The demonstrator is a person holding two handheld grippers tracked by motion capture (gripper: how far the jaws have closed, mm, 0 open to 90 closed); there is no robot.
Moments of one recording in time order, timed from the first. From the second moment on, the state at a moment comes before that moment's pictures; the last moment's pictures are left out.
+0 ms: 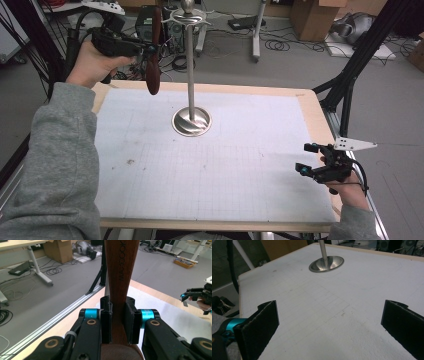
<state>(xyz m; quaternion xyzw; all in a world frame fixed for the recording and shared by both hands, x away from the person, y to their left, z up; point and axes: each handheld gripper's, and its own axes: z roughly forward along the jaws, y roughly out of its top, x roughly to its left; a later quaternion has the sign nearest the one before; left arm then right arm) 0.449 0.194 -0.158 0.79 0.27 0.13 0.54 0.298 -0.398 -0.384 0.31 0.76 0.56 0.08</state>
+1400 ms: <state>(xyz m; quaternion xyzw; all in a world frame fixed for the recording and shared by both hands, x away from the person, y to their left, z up) 0.459 0.181 -0.168 0.80 0.27 0.12 0.53 0.297 -0.401 -0.385 0.32 0.76 0.56 0.08</state>
